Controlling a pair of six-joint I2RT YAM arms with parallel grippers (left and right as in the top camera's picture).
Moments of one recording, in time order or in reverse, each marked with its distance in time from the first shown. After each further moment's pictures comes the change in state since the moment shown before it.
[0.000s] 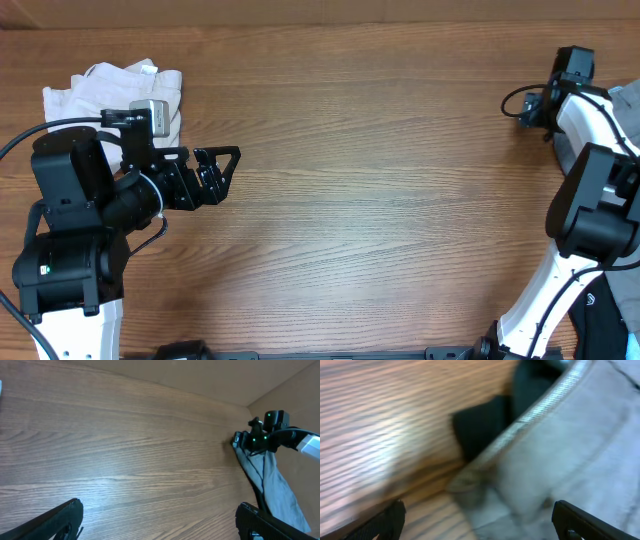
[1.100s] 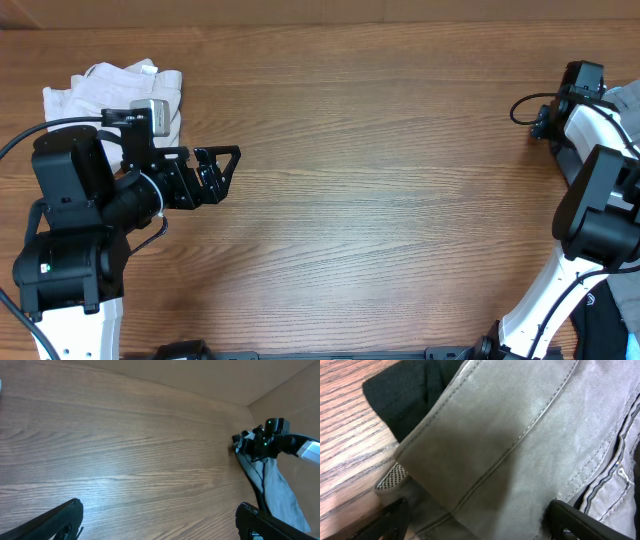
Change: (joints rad) left arm 0.000 0.007 0.000 0.000 0.000 0.000; right arm -0.030 -0.008 -0.084 0.028 0.041 0.080
